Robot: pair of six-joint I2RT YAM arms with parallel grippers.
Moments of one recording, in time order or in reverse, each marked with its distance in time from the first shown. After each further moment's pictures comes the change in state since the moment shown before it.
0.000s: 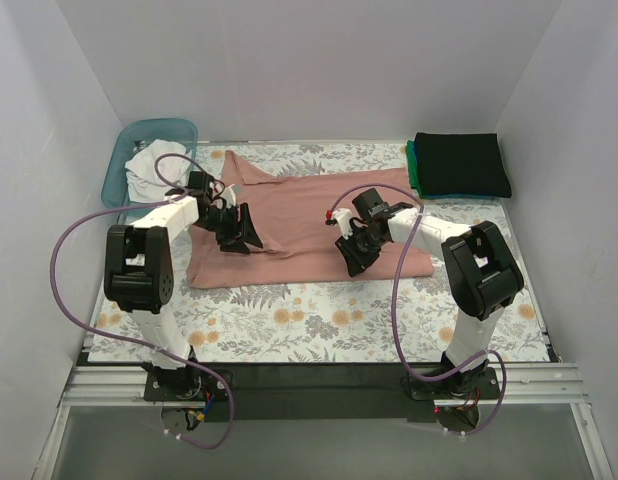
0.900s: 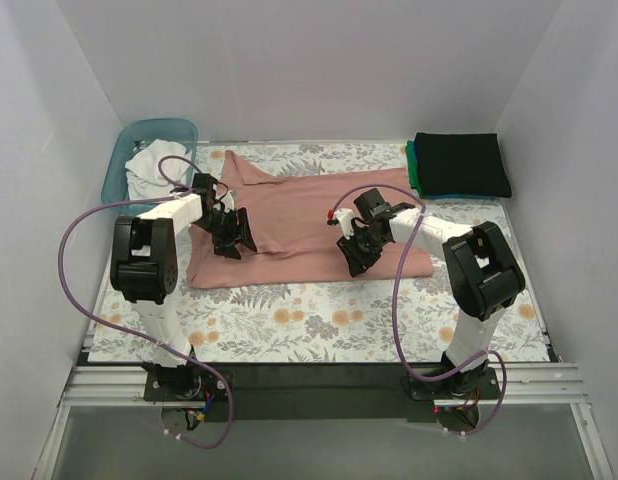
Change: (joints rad) left arm -0.020 0.115 0.055 -0.031 -0.183 -0.032; right arm -0.008 -0.006 -0.010 0.002 0.000 -0.002
